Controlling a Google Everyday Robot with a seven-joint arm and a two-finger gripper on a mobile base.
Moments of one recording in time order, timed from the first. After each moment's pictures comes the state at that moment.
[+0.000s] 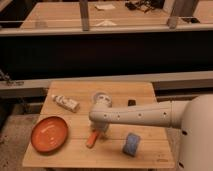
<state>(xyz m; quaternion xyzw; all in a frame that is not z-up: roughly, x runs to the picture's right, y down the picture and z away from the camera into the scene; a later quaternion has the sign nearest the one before) -0.026 0.238 0.820 -0.26 -0.18 -0.45 0.83</state>
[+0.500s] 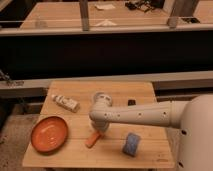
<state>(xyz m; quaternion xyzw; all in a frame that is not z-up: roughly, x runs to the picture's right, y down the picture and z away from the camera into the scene) -0.024 0.237 0.823 -0.26 -0.19 -0.45 0.83</state>
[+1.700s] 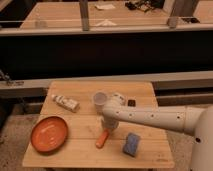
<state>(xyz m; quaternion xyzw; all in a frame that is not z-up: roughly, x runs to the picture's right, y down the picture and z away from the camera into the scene) 0.023 0.232 0.829 -0.26 -0.20 -0.43 0.84</state>
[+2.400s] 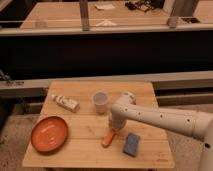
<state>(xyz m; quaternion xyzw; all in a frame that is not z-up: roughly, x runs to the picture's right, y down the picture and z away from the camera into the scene) 0.066 0.231 0.831 -0.27 -0.20 -0.40 0.85</state>
